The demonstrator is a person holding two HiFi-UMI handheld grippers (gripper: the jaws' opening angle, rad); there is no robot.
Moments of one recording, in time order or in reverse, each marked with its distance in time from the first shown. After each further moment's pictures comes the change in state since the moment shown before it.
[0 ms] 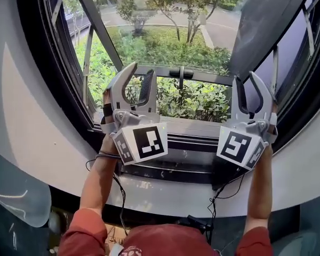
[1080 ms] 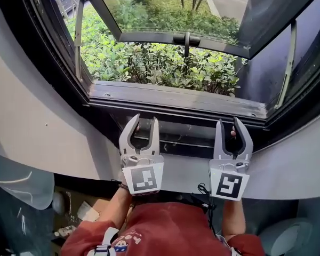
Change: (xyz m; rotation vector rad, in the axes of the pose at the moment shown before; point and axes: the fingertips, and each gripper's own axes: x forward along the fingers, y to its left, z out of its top) left arm -0.144 -0.122 -0.115 -0.524 0.297 -0.141; right arm -0.131 0.131 -0.050 0.686 0.112 0.205
